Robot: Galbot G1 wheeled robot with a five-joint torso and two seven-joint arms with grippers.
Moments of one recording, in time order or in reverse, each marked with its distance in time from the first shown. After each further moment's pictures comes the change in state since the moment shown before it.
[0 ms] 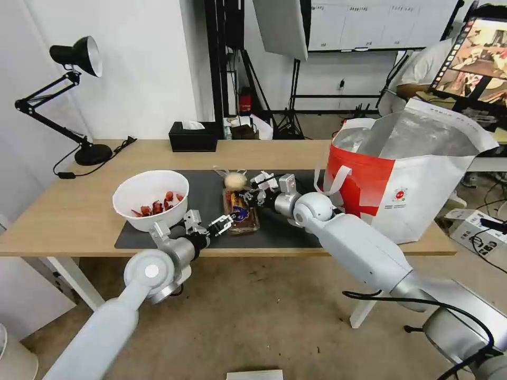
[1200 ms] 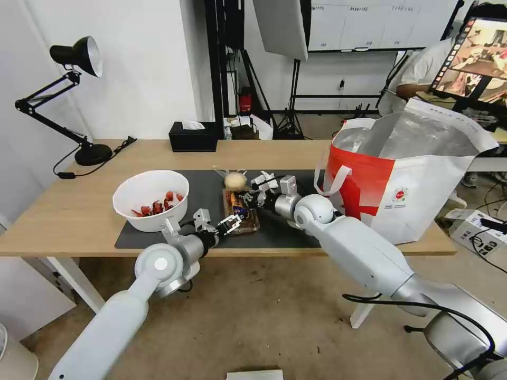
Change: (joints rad) left arm -0.060 -0.024 0.056 0.043 -0.046 0.020 -0.030; right arm -0.026 -0.002 0.025 0.026 -0.002 -0.002 0.002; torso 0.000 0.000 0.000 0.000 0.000
